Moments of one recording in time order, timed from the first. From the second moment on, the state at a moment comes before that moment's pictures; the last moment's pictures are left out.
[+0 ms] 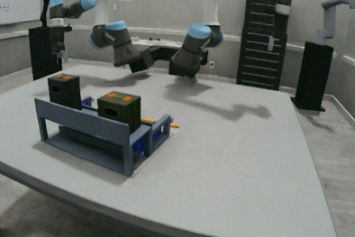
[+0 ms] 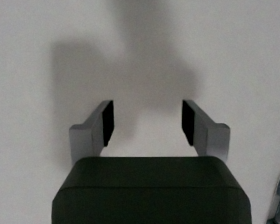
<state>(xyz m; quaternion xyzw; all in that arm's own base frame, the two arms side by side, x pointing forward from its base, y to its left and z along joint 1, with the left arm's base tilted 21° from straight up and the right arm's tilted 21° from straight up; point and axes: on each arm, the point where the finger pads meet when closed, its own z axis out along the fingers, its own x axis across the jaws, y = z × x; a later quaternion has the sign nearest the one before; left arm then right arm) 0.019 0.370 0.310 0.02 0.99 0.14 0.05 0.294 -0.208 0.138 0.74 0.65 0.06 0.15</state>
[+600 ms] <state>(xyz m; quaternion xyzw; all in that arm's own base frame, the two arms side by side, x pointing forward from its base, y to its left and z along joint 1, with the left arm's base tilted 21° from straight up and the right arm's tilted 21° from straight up) -0.016 0.372 0.321 -0.01 0.98 0.17 0.05 0.294 -0.208 0.138 0.74 0.65 0.06 0.15</state>
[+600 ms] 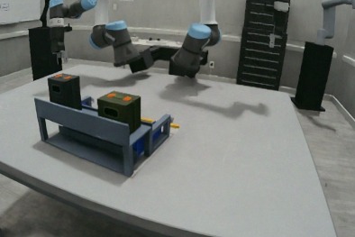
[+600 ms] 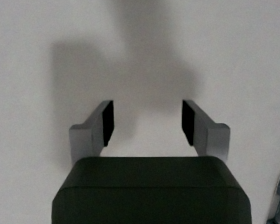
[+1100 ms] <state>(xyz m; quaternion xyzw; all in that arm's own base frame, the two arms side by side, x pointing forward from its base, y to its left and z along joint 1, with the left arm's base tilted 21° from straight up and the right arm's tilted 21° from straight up) -0.020 0.372 0.323 -0.01 0.98 0.17 0.05 0.294 -0.208 0.138 0.74 0.65 0.06 0.15</state>
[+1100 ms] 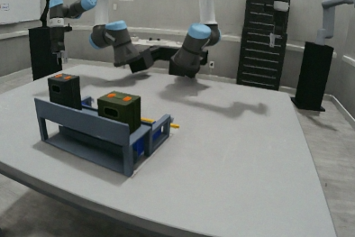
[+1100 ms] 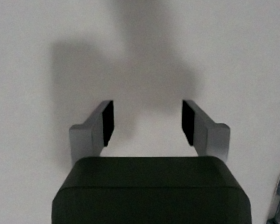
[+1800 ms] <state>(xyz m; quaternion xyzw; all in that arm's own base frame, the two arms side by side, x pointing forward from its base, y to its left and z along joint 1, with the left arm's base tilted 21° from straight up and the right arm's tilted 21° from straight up) -0.020 0.372 0.323 -0.01 0.98 0.17 0.05 0.304 -0.183 0.127 0.71 0.69 0.05 0.15</state>
